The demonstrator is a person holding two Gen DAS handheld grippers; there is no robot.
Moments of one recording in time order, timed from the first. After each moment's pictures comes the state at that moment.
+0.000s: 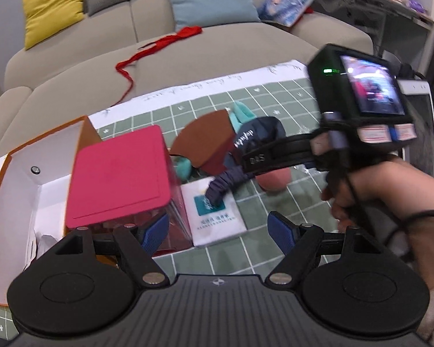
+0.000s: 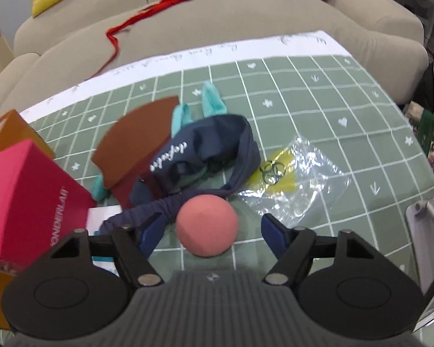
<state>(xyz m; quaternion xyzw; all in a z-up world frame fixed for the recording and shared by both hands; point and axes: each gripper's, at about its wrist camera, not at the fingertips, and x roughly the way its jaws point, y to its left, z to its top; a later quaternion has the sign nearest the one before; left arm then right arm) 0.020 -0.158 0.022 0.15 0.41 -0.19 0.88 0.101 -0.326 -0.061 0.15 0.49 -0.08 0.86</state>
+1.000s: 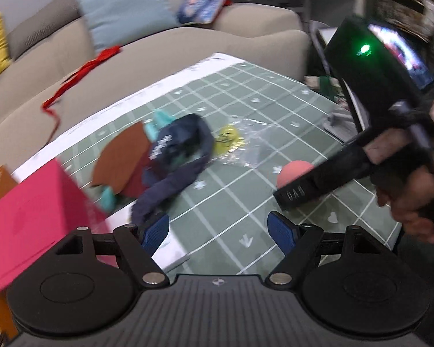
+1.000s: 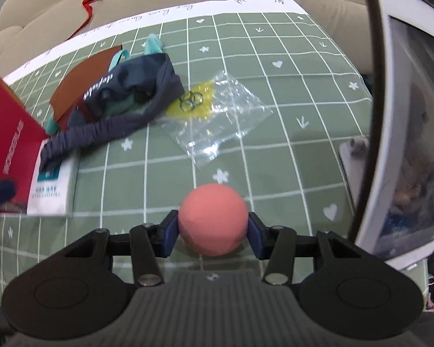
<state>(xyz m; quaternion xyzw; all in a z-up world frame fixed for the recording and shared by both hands) 0.017 -0.206 -0.025 0.22 0.37 -0.32 0.85 0.029 -0.375 -0.072 0.12 0.55 -0.09 0.82</state>
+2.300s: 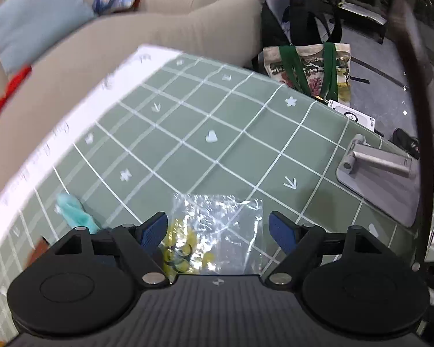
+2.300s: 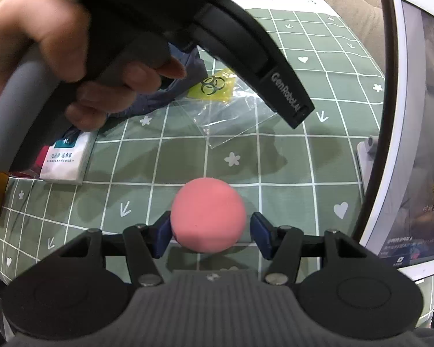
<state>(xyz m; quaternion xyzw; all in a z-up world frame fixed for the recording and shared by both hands) 0.127 -0.376 -0.076 0.32 0.39 -0.42 0.76 0.016 -0.379 -0.081 0.10 0.54 -0.02 0.83</state>
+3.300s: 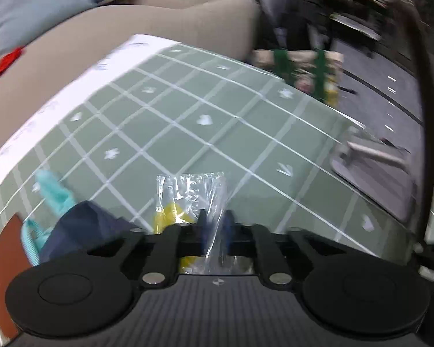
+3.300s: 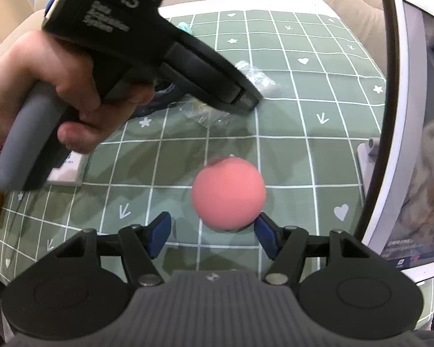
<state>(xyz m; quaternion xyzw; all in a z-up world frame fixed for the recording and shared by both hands) 0.132 -0.356 -0.092 0.26 0.42 -0.46 0.74 0.015 -0.383 -0.082 0.10 0.54 -0.02 0.84</state>
